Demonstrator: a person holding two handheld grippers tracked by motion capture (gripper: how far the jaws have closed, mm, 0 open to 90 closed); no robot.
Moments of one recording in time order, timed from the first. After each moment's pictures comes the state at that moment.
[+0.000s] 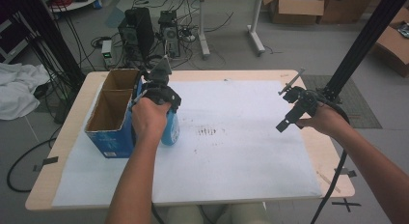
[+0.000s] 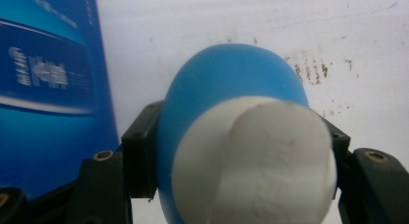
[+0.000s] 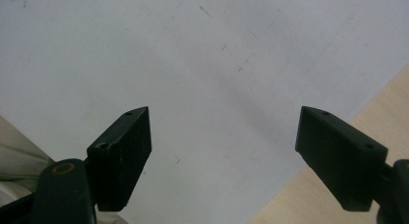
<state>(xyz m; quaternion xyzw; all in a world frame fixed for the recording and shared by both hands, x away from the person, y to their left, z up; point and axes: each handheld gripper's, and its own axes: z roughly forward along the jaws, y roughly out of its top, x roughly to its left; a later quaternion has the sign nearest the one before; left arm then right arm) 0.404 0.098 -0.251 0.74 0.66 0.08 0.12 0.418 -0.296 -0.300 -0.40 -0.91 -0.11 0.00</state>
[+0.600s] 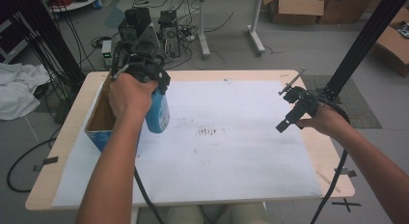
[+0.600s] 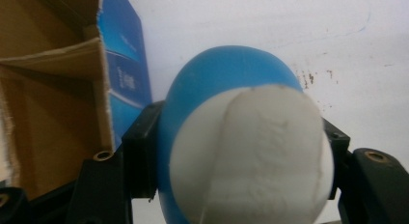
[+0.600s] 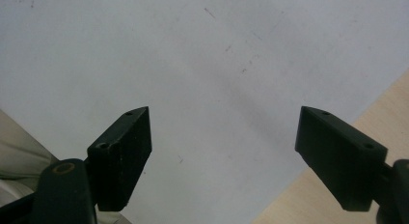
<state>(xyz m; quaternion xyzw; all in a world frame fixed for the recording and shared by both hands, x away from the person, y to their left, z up) 0.388 0.114 -0.169 0.74 0.65 0.11 0.12 0.416 -0.296 -0.298 -0.40 -0.91 -0.11 0.00</state>
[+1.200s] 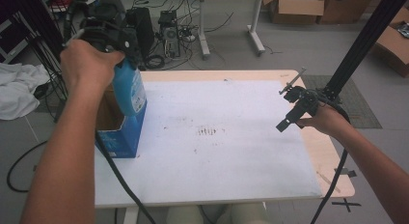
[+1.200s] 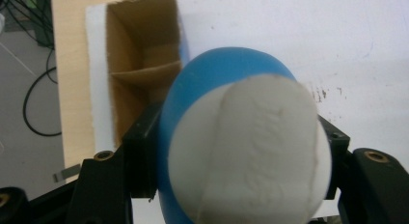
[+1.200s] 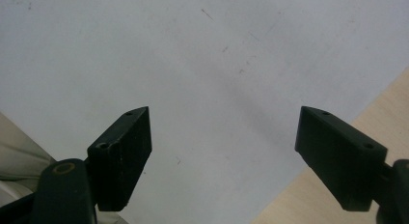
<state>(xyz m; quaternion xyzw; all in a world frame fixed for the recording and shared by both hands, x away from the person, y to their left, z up) 0.373 0.164 -0.089 0.72 0.66 0.15 0.14 0.419 -0.298 -0.299 -0.40 -0.91 -0.11 0.00</state>
